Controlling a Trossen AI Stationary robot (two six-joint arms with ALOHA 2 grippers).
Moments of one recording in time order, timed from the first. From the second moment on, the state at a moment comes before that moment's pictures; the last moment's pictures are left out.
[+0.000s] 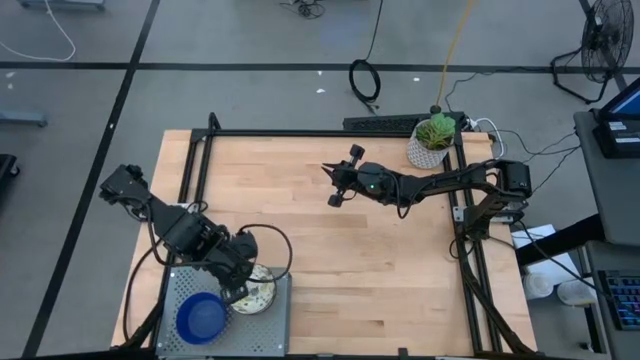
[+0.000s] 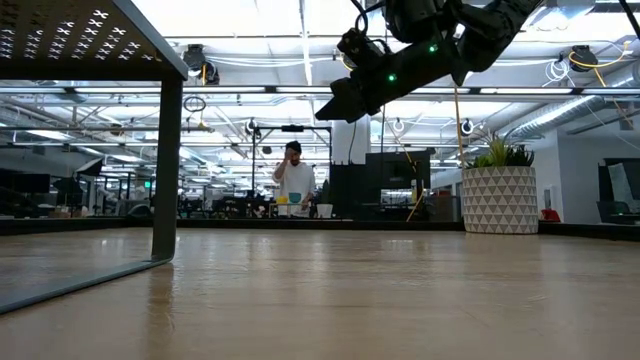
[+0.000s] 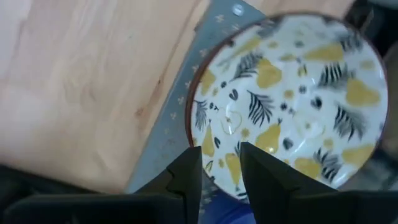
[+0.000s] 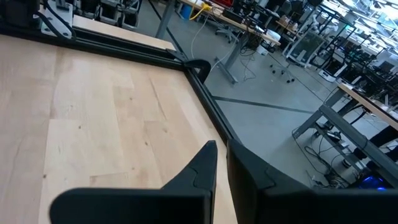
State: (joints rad) left arm -0.58 1.53 1.65 -1.46 0.03 -1.08; right arm -0.14 1.64 0.89 0.53 0.41 -0.36
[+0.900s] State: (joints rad) left arm -0.26 1.53 1.86 -1.32 -0.25 -0.09; right arm -0.14 1.64 0.89 0.53 0.41 -0.35
